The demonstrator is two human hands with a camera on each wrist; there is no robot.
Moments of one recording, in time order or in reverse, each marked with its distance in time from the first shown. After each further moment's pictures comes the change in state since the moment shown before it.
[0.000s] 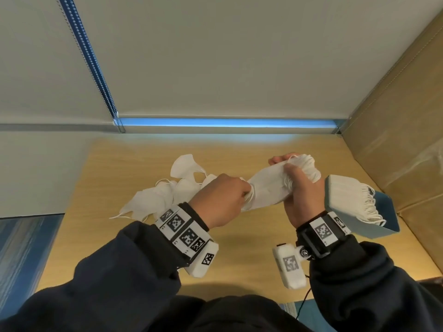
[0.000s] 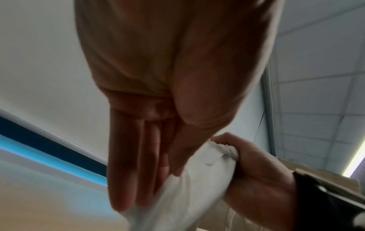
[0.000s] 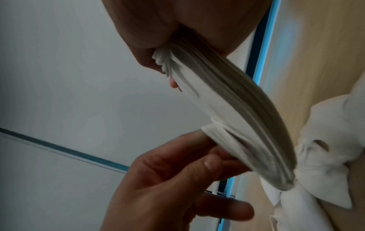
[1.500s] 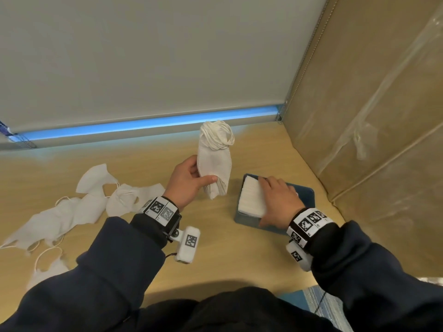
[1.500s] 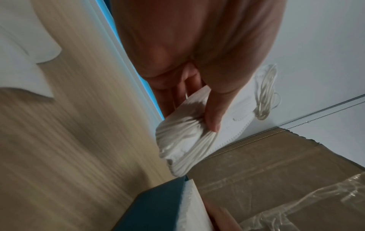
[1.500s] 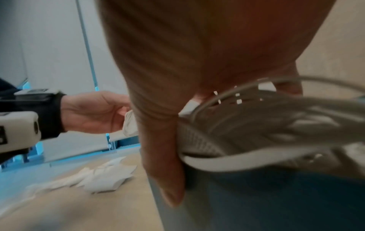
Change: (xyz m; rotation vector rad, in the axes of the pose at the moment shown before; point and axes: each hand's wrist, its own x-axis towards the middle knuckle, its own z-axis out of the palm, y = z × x) left_hand 0.197 0.087 0.129 -0.926 0.360 -0.275; right_hand 0.102 -0.019 -0.291 -1.867 -0.588 0.108
